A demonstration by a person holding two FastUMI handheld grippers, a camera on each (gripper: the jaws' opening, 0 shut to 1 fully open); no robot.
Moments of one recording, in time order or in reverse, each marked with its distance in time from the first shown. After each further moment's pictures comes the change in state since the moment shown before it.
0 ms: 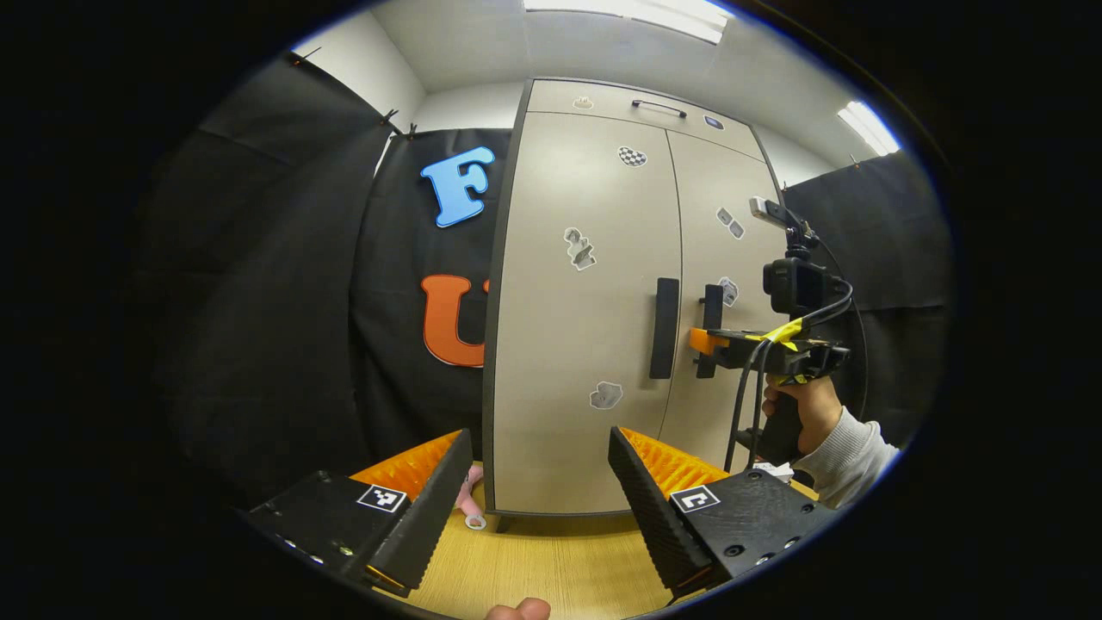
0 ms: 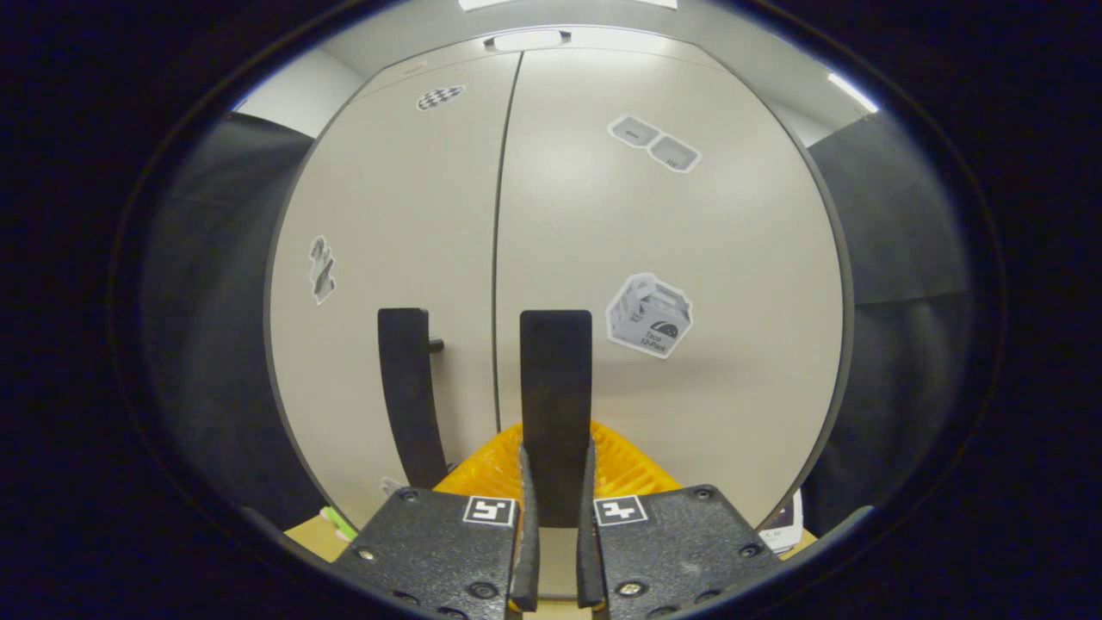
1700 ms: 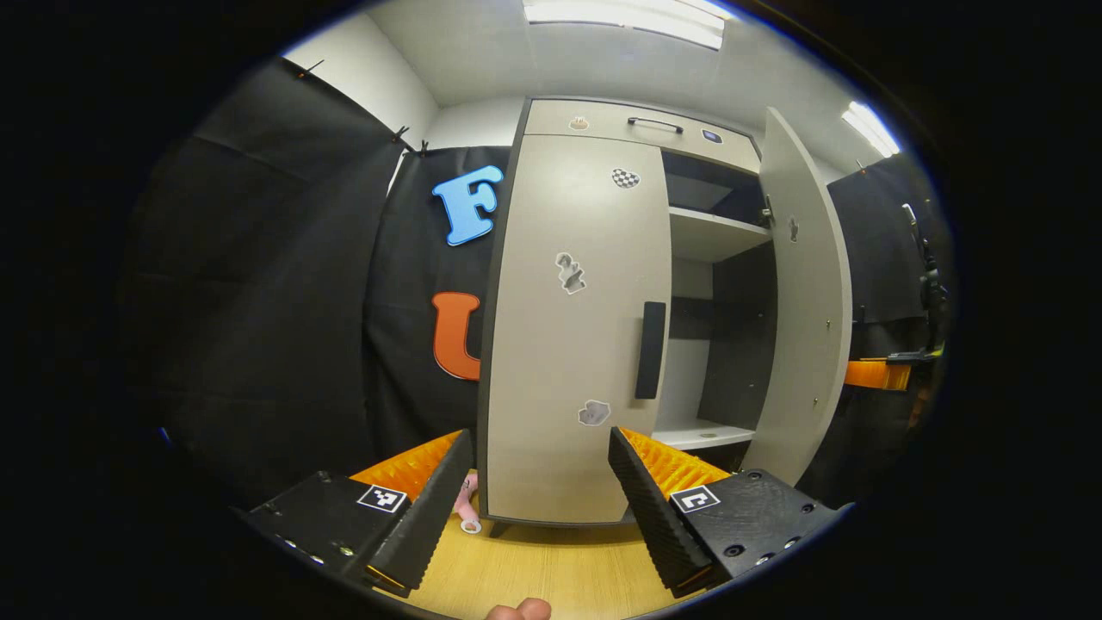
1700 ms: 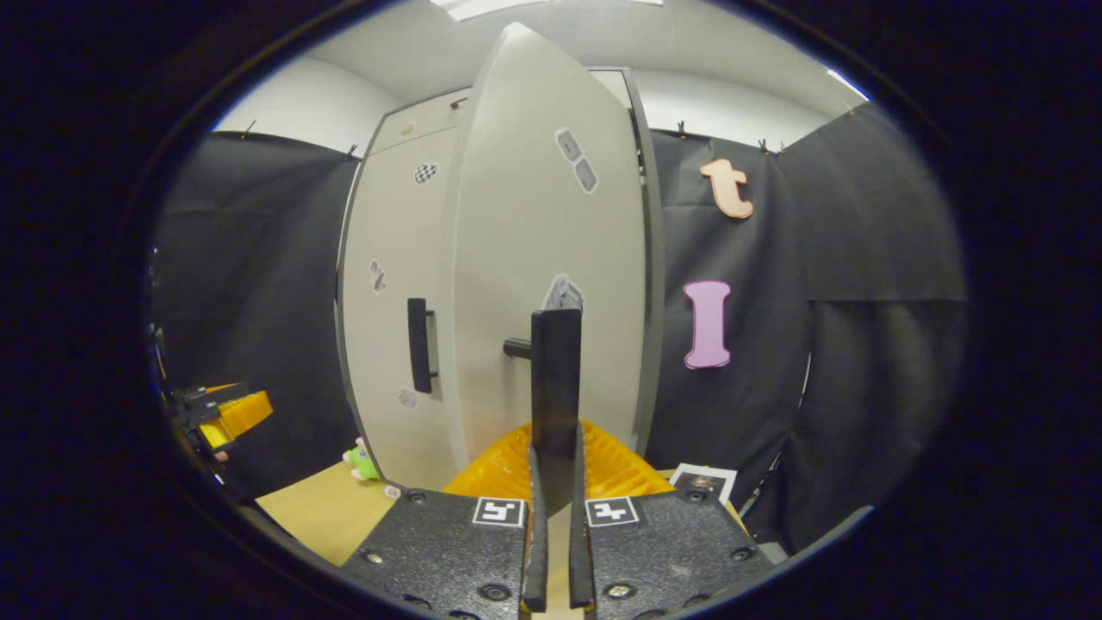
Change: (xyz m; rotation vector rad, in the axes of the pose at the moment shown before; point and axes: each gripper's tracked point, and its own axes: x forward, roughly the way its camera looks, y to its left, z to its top) left arm -0.015 -0.034 0.015 -0.009 -0.061 0.054; right arm -0.201 -0.138 -0.010 -0.025 0.058 0.079
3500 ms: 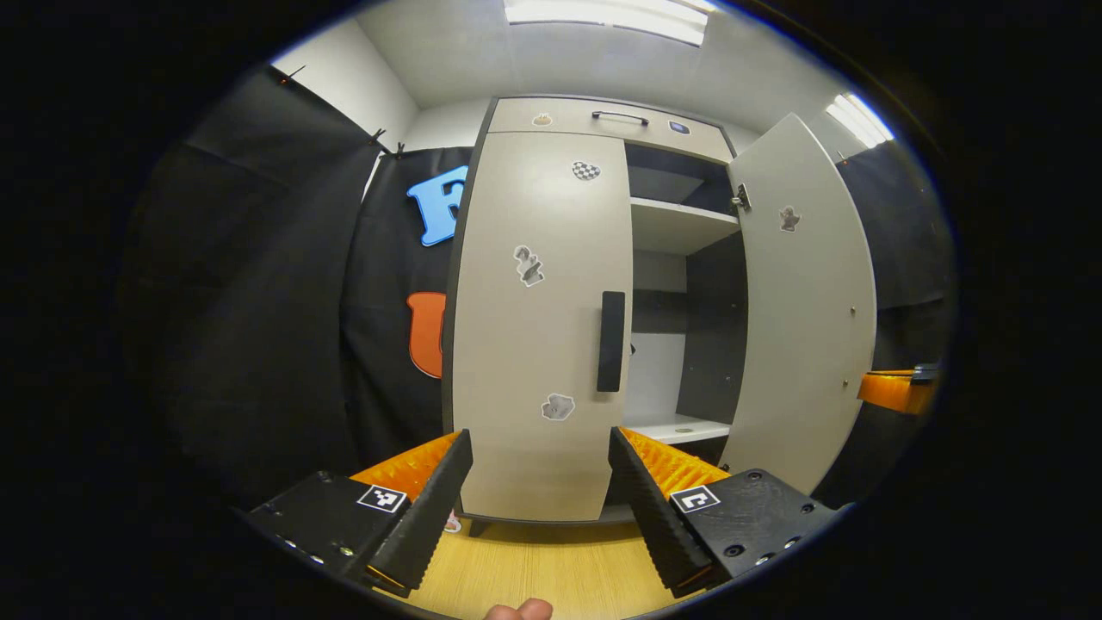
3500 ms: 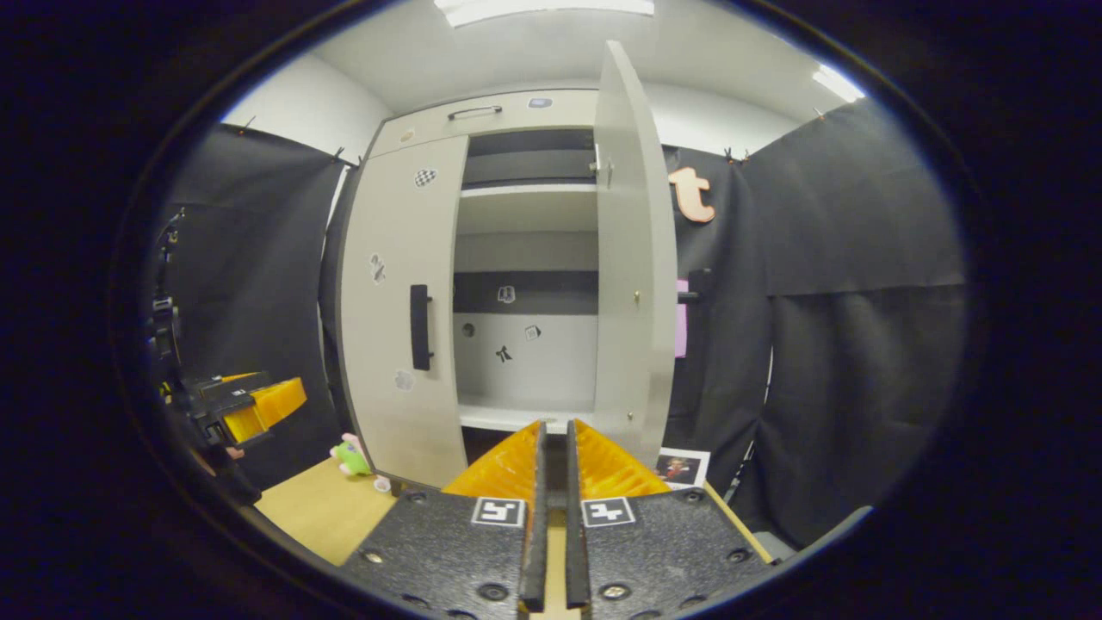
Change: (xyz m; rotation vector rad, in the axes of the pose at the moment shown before) left arm 0.000 -0.035 -0.009 0.021 -0.007 -0.062; right arm -0.059 0.016 -0.040 0.028 -0.028 -0.098
